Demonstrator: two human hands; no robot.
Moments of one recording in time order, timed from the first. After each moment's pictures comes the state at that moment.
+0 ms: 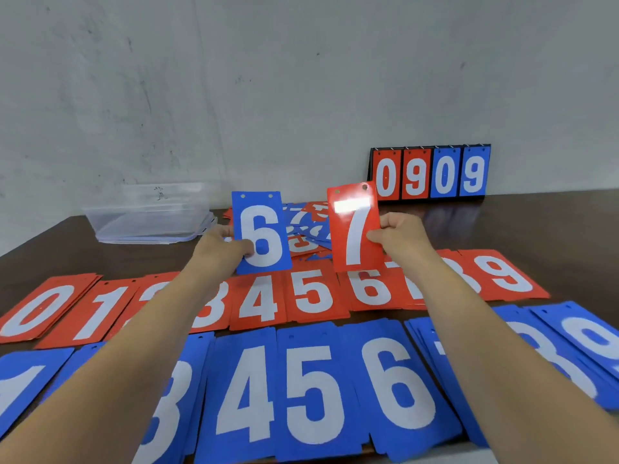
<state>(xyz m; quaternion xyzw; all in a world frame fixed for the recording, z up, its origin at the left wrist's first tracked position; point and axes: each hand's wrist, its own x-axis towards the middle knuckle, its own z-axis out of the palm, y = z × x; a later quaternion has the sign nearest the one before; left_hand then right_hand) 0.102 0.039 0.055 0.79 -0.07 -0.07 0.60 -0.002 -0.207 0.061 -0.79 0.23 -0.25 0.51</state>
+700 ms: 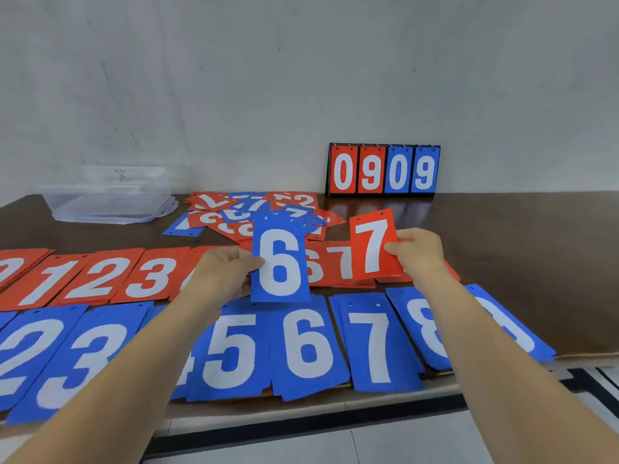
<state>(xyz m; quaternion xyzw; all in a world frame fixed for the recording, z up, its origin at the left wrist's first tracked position) -0.022 -0.024 0.047 0.76 -0.04 -0.15 0.63 -0.105 -0.284 0.047 -0.74 0.34 -0.28 0.51</state>
